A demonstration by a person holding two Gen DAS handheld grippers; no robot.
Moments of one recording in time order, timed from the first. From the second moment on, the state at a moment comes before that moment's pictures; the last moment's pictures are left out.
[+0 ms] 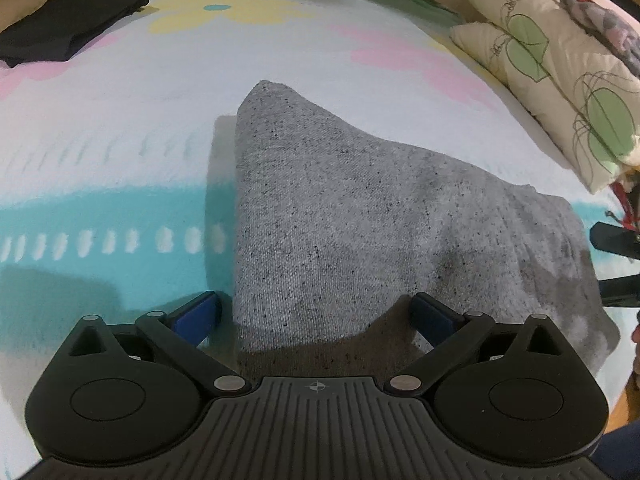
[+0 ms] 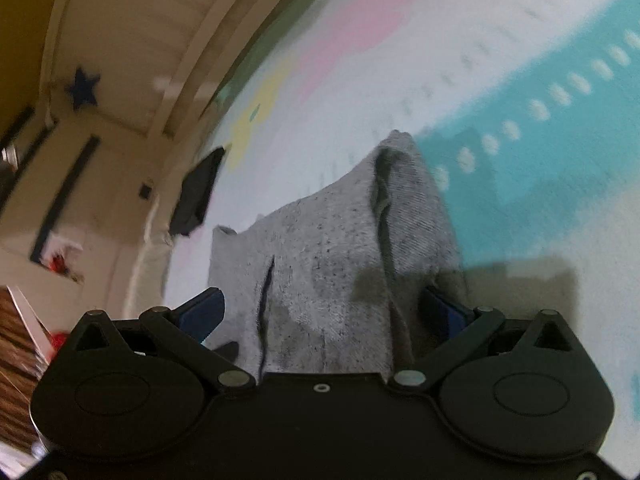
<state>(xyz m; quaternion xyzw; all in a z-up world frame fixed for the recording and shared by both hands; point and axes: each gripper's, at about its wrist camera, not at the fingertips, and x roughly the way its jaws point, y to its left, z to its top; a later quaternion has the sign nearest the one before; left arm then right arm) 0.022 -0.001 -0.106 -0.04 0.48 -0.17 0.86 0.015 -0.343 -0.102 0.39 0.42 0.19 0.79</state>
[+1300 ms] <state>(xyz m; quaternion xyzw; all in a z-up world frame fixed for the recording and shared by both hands) 0.035 -0.024 -0.109 -0.03 0.44 -0.17 0.88 0.023 -0.316 -0.102 0.35 0.42 0.21 0.81</state>
